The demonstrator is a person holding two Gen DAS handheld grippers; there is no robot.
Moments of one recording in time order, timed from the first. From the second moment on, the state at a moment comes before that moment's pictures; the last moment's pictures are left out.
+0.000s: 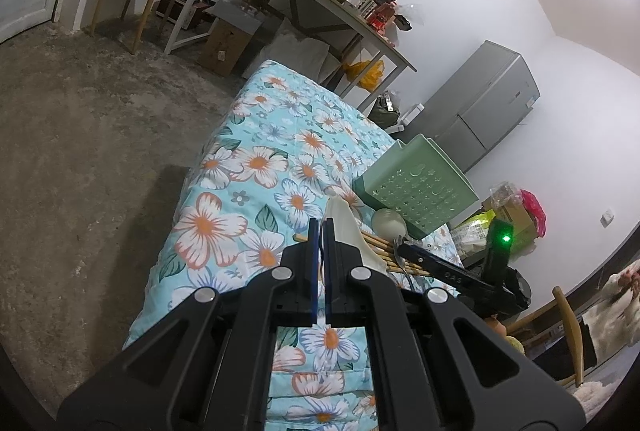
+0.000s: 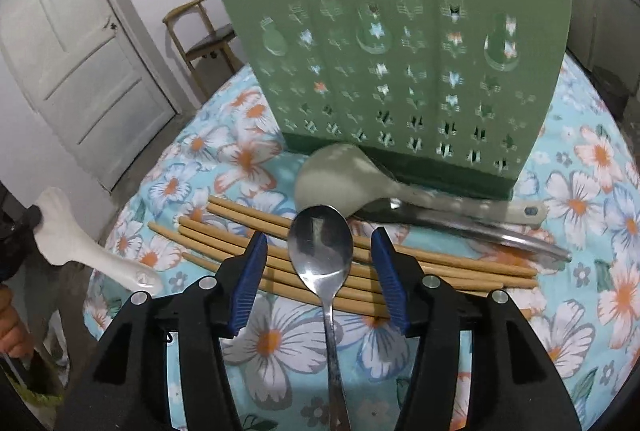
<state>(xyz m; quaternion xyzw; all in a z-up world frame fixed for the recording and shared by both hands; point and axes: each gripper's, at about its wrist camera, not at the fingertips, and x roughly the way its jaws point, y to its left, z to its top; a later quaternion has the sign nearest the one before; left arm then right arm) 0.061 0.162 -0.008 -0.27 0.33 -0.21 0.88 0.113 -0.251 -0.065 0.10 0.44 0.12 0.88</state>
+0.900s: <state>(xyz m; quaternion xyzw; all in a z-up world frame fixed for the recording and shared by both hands) 0.108 0.139 0.062 -0.24 0.31 -0.25 0.88 0.087 -0.250 -0.027 0.12 0.38 0.08 0.92</state>
